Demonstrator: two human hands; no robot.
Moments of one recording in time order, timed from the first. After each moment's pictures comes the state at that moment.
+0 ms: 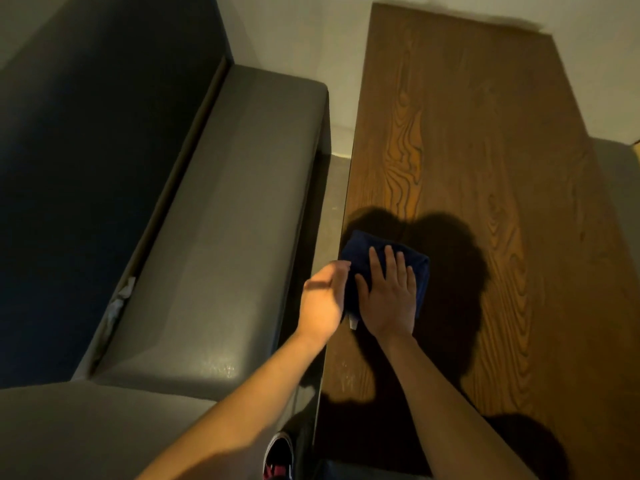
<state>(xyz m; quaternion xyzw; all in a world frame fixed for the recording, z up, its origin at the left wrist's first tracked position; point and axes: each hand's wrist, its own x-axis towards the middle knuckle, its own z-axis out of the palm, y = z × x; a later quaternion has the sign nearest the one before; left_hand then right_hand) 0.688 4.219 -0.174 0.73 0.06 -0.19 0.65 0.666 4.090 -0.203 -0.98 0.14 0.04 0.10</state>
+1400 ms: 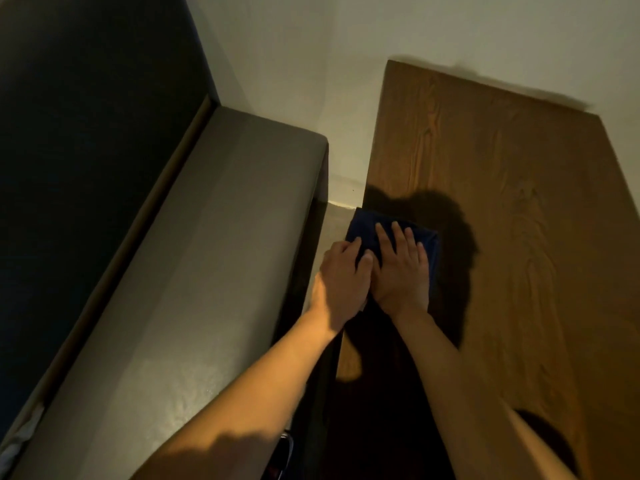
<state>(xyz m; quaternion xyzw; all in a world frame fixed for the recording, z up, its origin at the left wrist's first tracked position) 1.015 4.118 -0.185 0.86 -0.04 -0.15 0.48 1.009 3.990 -0.207 -0.99 0.09 0.07 0.03</state>
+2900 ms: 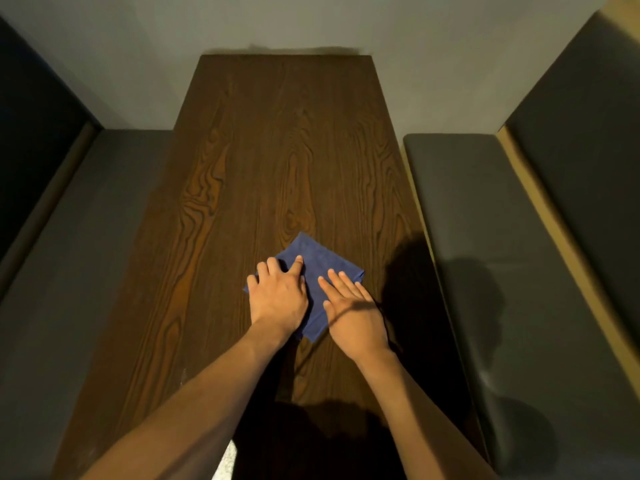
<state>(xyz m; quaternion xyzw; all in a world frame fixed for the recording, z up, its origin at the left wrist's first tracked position) 0.665 3.883 -0.165 0.98 -0.15 -0.11 0.04 0.589 3.752 -0.206 -0.98 0.04 0.01 0.17</state>
